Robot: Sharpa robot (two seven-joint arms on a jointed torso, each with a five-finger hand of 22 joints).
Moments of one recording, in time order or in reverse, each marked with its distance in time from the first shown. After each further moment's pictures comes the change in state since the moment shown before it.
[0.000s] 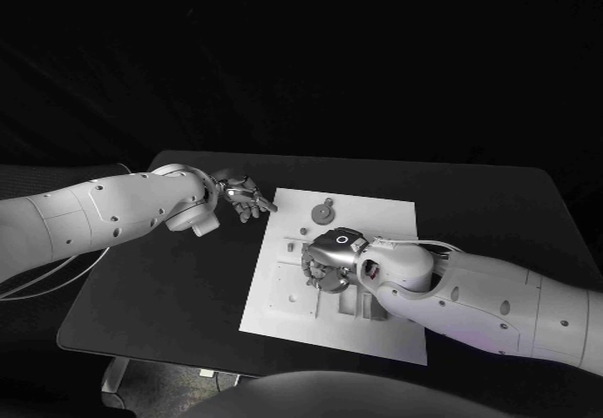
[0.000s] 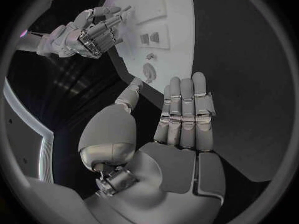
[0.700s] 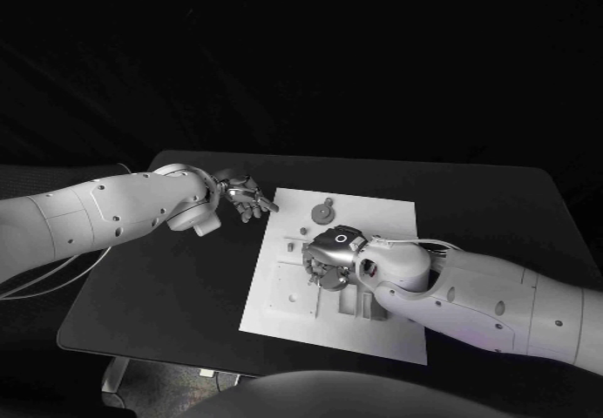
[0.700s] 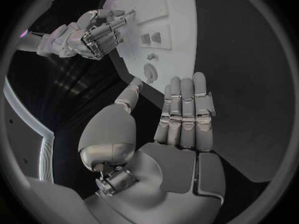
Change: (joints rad) left arm 0.000 0.005 0.000 0.000 0.000 0.000 0.000; left_hand 0.000 0.000 0.000 0.000 0.000 0.000 0.000 0.000 0.000 0.000 0.000 -0.004 0.001 0.000 0.000 0.000 -0.001 -0.005 0.000 0.000 0.000 0.001; right arm 0.000 0.015 -0.001 -0.020 -0.050 0.008 -0.019; right_hand 0.000 0.000 0.000 0.000 0.000 0.000 -0.003 0.000 0.002 0.004 -0.004 0.000 -0.001 0.007 0.000 0.000 -0.001 0.000 0.000 0.000 0.000 0.000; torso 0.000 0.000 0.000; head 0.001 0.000
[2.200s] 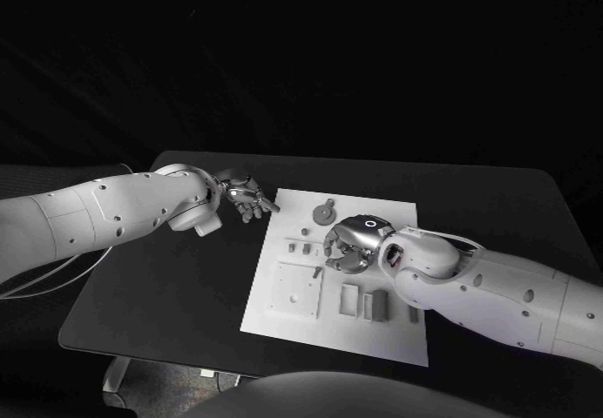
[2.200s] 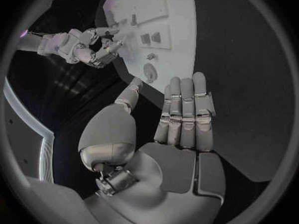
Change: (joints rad) left arm 0.001 -0.004 0.000 0.003 -0.001 0.000 -0.001; left_hand 0.000 0.000 0.000 0.000 0.000 0.000 0.000 -0.004 0.000 0.000 0.000 0.000 0.004 0.000 0.000 0.000 -0.001 0.009 0.000 0.000 0.000 0.002; right arm 0.000 -0.073 0.041 -0.011 0.198 -0.074 -0.047; right_hand -0.070 -0.059 0.001 0.071 -0.012 -0.023 0.012 -0.023 -0.015 0.012 0.012 -0.004 -0.002 -0.001 0.005 -0.004 -0.001 -0.001 0.015 -0.008 0.000 0.000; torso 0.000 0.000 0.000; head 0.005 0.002
